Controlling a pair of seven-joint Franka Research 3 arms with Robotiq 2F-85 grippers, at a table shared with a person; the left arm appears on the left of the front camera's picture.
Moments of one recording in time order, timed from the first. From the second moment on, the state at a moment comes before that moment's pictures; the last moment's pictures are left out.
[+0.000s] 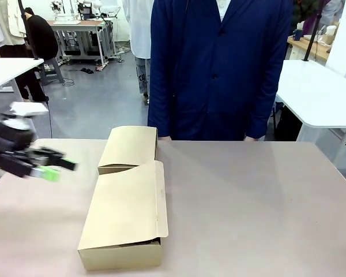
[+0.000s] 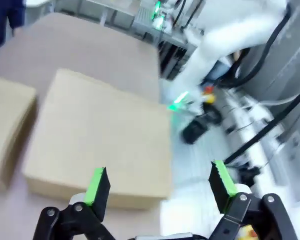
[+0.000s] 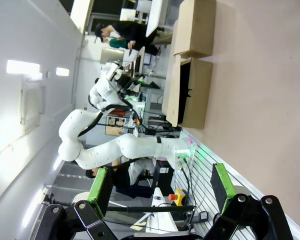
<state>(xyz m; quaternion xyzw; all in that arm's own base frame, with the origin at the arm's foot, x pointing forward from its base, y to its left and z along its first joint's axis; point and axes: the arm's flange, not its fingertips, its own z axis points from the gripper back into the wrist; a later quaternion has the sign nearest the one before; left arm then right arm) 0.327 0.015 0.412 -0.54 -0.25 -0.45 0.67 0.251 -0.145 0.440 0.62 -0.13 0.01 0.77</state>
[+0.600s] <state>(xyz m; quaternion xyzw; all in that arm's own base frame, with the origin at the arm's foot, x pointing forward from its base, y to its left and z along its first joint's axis) 0.329 0.124 0.423 -0.65 -0.17 -0.18 0.72 0.251 -0.145 0.440 0.62 -0.13 0.01 0.77</state>
